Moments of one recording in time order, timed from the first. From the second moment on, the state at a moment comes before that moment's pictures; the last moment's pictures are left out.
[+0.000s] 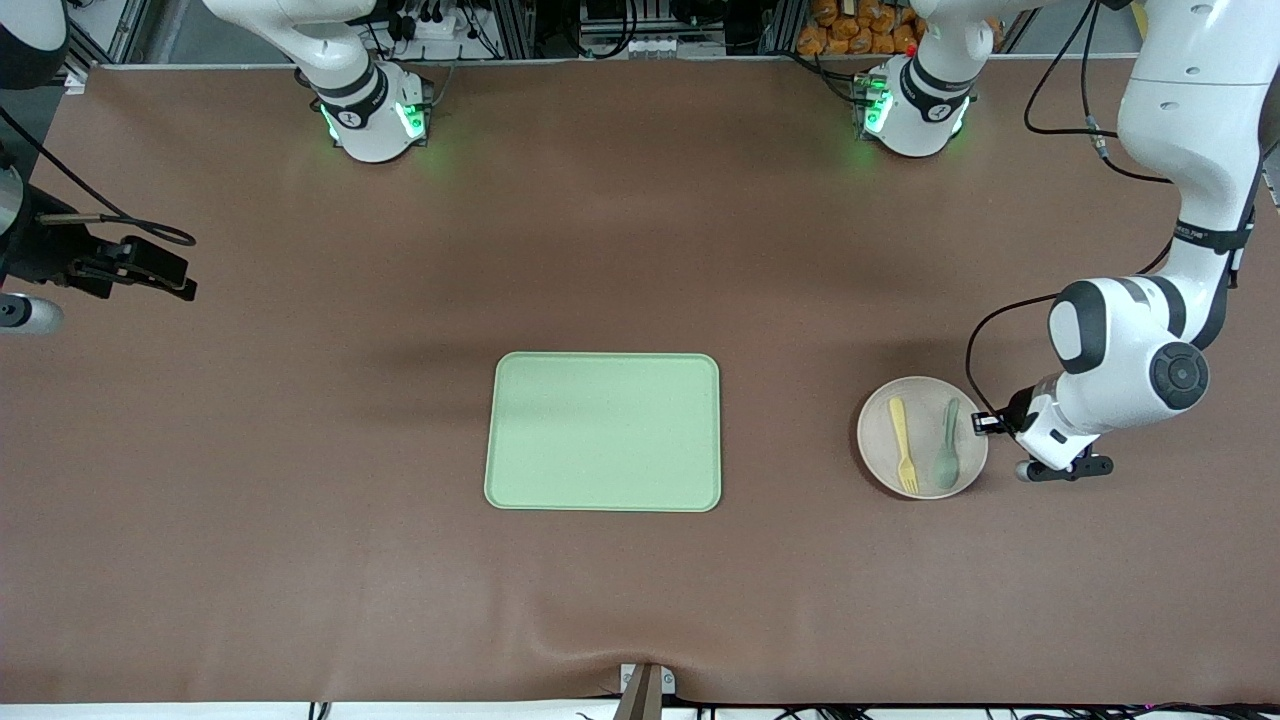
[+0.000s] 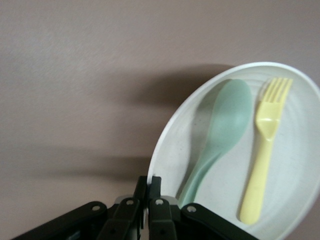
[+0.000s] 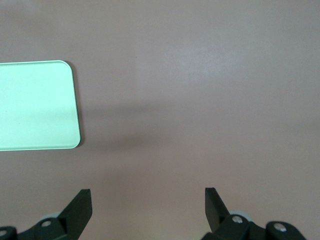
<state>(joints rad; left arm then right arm) 0.16 0.53 -0.15 -1.85 -0.09 2.33 -0.03 0.05 0.09 -0.04 -1.48 0.04 1.50 0.07</state>
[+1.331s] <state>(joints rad) -0.18 0.65 -0.31 -1.61 -0.26 2.33 -0.30 0.05 0.09 -0.04 -1.48 0.04 1.50 0.07</state>
